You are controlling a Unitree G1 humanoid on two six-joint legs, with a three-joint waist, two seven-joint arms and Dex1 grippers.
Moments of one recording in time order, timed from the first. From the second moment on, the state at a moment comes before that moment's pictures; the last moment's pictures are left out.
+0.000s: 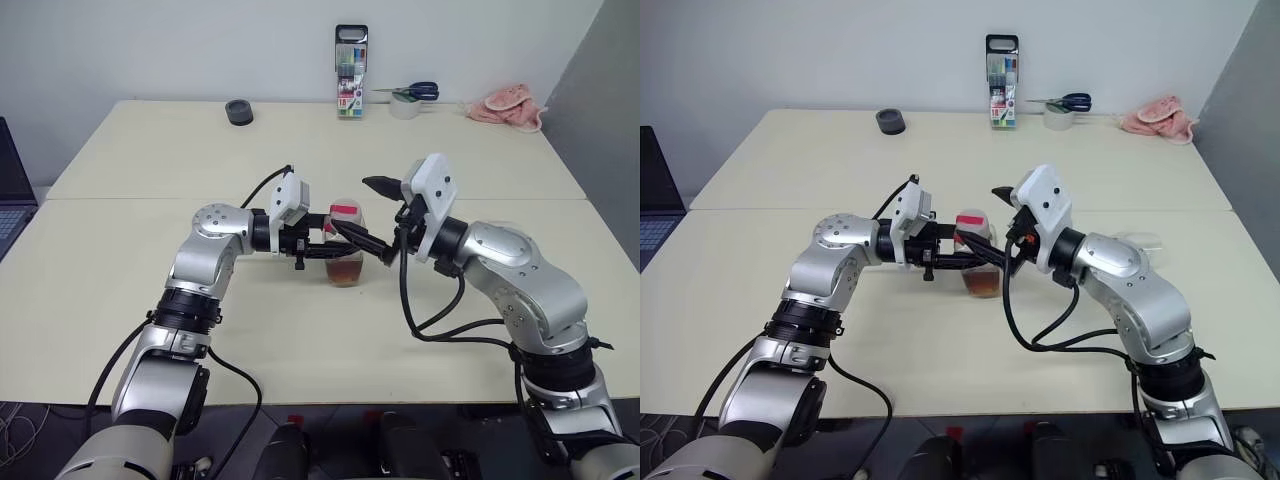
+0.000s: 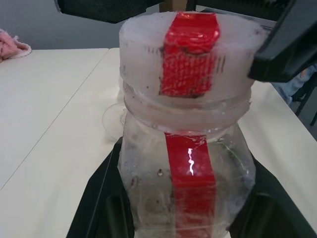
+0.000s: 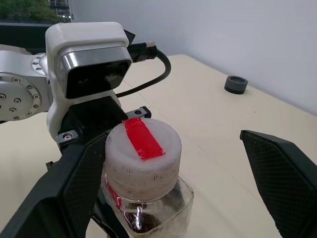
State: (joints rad) left arm -0.79 0.44 -0.12 0.34 -0.31 0.20 -1.34; right arm -0.60 -0.41 0.14 -0.45 0.41 0.71 0.53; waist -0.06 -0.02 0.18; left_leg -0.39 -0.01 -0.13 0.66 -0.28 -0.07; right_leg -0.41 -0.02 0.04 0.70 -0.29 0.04
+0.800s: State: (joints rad) left arm -0.79 0.44 -0.12 0.34 -0.31 0.19 -1.34; right arm -0.59 -0.41 0.12 -0.46 0.49 0.76 0.55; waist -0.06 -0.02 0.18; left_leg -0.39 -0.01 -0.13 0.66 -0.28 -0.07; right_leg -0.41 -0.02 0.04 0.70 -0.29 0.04
